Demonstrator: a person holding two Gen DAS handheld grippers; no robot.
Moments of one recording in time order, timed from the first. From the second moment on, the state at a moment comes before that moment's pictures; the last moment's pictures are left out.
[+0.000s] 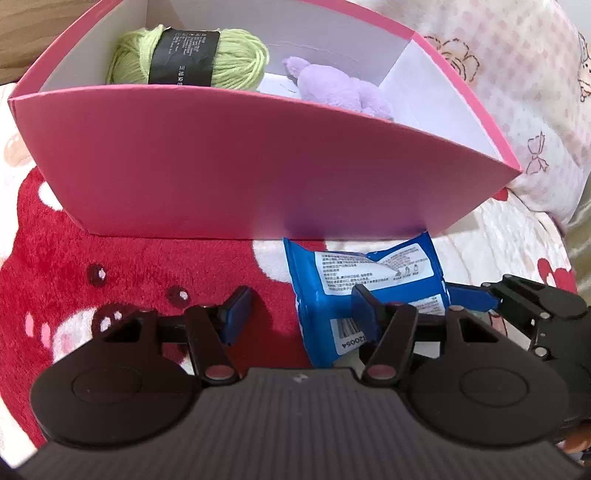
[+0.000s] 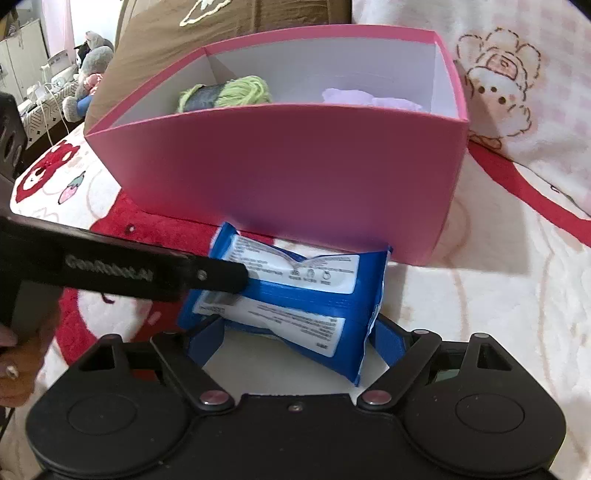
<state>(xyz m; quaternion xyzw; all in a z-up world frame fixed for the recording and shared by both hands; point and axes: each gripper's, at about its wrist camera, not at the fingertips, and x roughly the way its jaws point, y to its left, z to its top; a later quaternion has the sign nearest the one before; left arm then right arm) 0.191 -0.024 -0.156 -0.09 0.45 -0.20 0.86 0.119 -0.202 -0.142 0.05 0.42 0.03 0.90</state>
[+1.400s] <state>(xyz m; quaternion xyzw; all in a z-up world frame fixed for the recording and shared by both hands) 0.182 -0.032 -0.140 -0.08 0.50 -0.23 0.83 0.122 -0.170 -0.147 0.00 0.44 0.03 0.90</state>
